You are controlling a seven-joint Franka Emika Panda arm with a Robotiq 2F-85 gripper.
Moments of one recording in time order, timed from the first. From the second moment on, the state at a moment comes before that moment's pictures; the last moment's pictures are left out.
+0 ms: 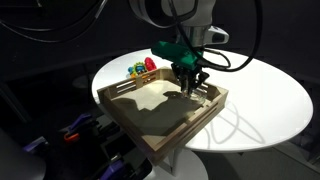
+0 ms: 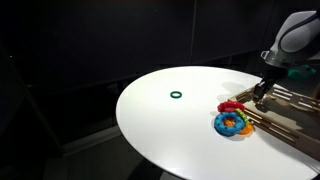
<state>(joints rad) -0.12 0.15 -0.07 -2.44 0.13 2.65 -0.30</state>
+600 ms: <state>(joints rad) -0.08 0.05 -0.04 -2.41 0.13 2.52 -0.23</state>
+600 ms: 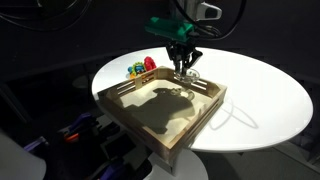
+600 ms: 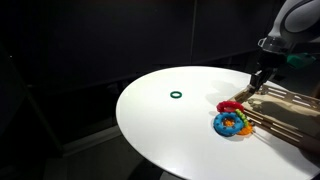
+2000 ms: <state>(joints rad) 0.11 0.02 0.11 -2.35 0.21 2.49 -0.21</state>
